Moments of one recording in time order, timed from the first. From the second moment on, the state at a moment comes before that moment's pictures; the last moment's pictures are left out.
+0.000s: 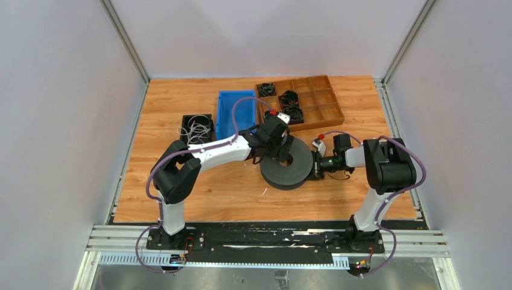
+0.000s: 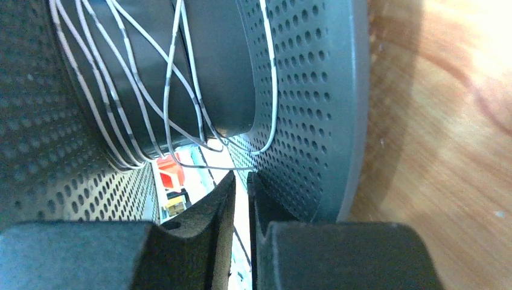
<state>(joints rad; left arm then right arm) -0.87 1.87 1.34 -0.32 -0.21 -0.32 0.07 1.81 0.65 -0.05 -1.13 0.26</state>
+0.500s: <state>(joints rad) -0.88 1.87 1.33 -0.32 -0.21 -0.32 -0.02 1.82 0.71 -0.20 -1.12 0.13</state>
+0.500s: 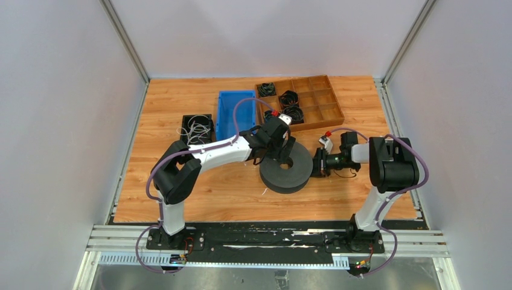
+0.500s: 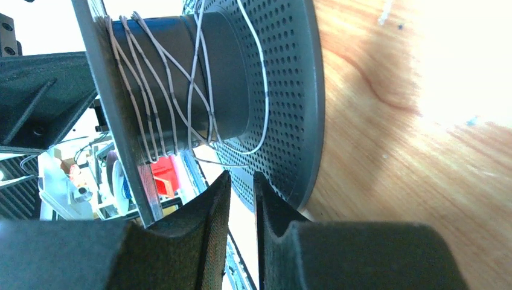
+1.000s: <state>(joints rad) -0.88 1.87 1.34 -0.31 -0.20 -0.29 -0.18 1.80 0.76 -0.35 -1.10 0.01</state>
